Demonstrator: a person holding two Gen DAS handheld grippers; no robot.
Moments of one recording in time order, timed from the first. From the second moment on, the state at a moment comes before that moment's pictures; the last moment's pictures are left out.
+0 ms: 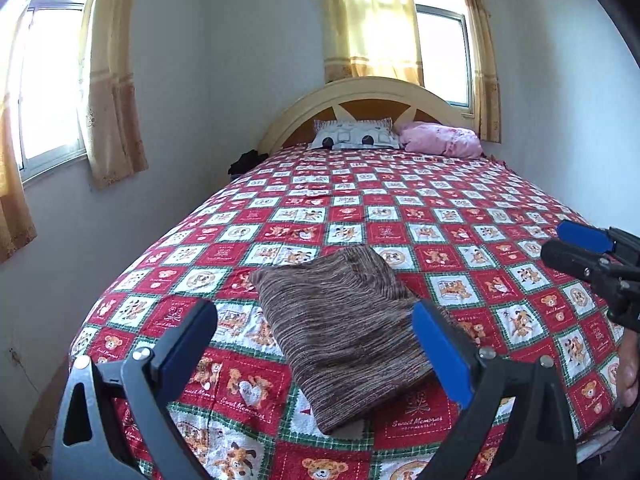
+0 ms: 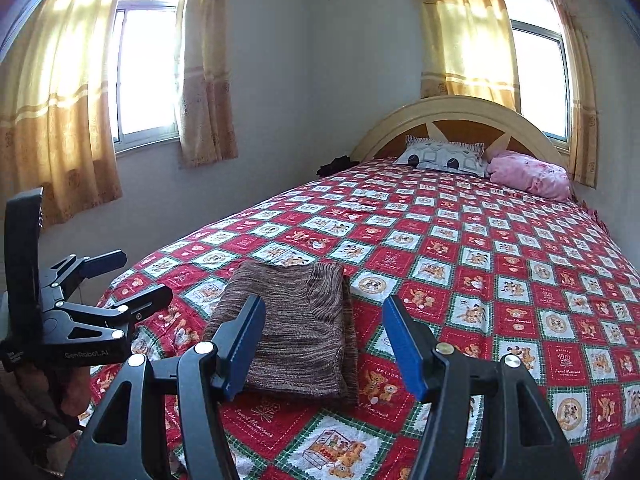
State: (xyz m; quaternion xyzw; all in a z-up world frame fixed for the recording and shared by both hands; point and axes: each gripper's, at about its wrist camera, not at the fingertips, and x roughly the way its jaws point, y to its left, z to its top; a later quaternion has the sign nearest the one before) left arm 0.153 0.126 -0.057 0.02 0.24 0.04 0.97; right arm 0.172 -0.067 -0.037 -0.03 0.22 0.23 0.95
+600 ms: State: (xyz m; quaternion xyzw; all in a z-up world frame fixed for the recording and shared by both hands) left arm 0.151 0.125 -0.058 0.02 0.24 0.04 0.97; right arm 0.167 -0.070 -0.037 -0.03 0.22 0.23 0.95
